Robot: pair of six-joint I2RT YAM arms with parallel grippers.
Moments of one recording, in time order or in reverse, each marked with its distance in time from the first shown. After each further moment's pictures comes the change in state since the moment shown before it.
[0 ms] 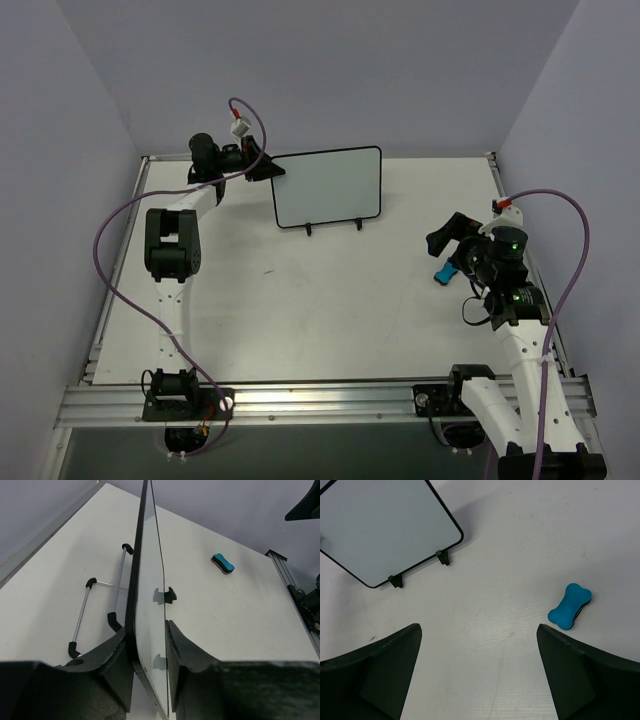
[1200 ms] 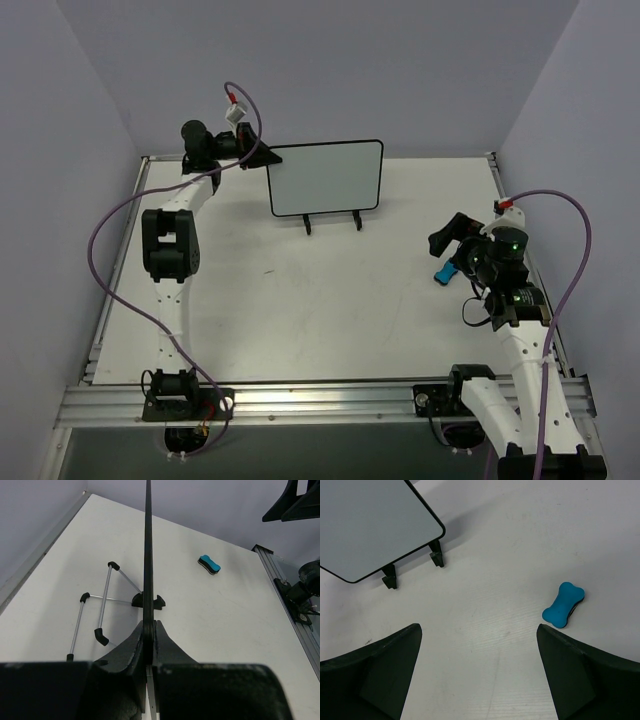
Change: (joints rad) left arm 0.009 -0.011 0.134 0.005 0.076 -0.093; right arm 0.000 -0.005 0.005 -0.016 0.030 0.000
